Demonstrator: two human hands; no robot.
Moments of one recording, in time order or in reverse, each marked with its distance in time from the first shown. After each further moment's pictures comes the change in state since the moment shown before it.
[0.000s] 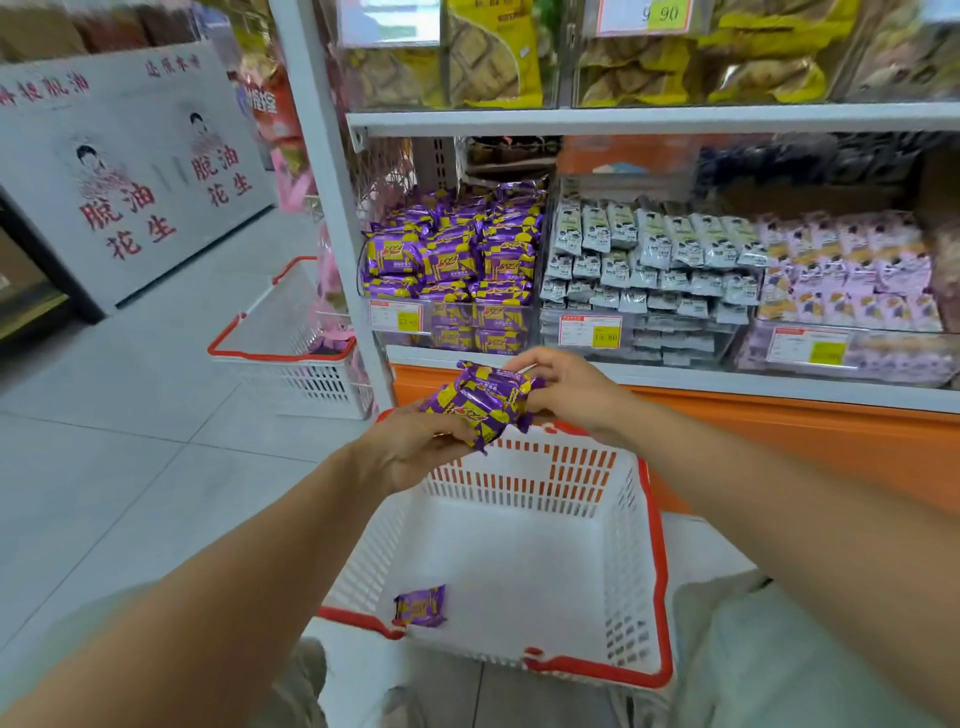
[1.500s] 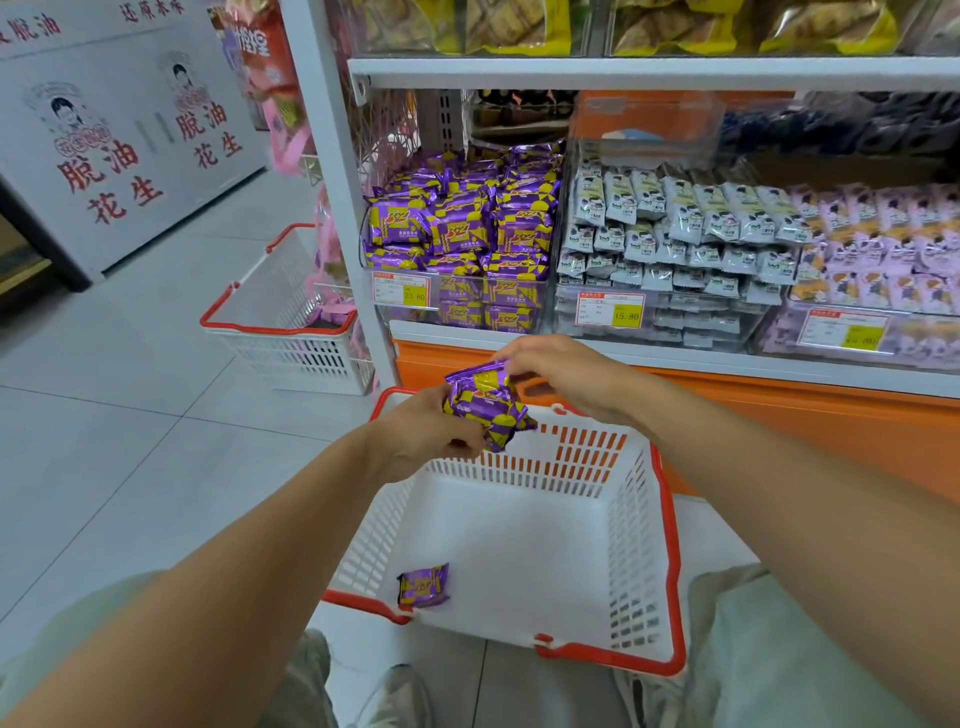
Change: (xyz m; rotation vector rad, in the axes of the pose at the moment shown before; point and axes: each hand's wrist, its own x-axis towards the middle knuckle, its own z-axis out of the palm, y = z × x) left_hand 0.019 -0.009 -0.019 0.463 -0.074 0.027; right_hand 0.018 -0.009 0.015 -0.062 -0.131 0.041
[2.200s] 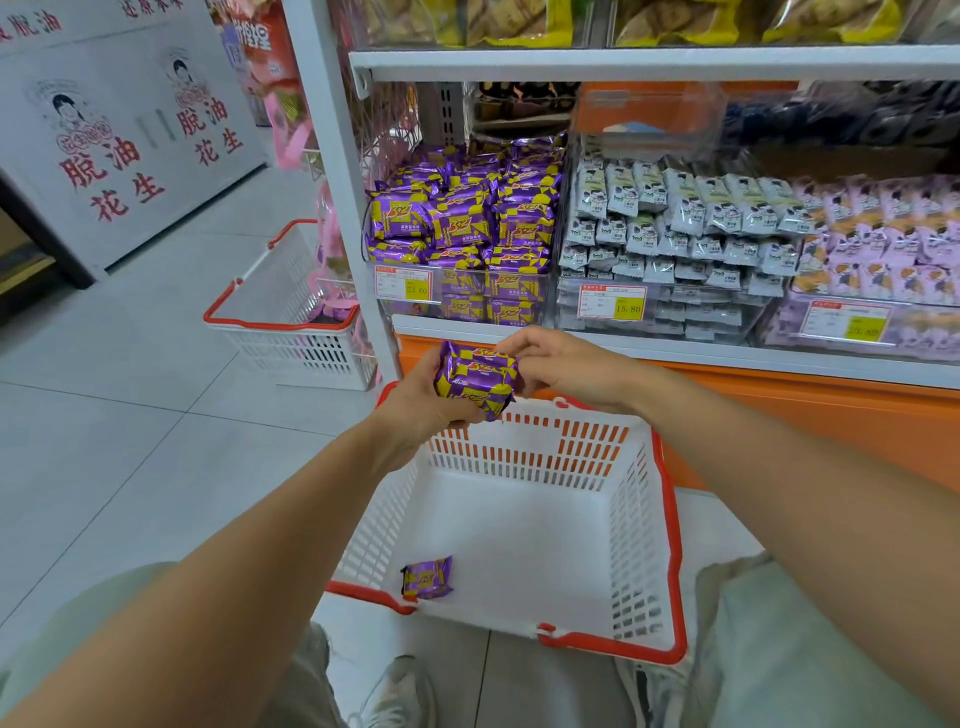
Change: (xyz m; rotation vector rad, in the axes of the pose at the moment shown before) left_hand 0.005 -0.002 -0.005 -0.069 0.145 0.128; right_hand -0.004 -0.002 -0.002 -0.145 -0.044 0.020
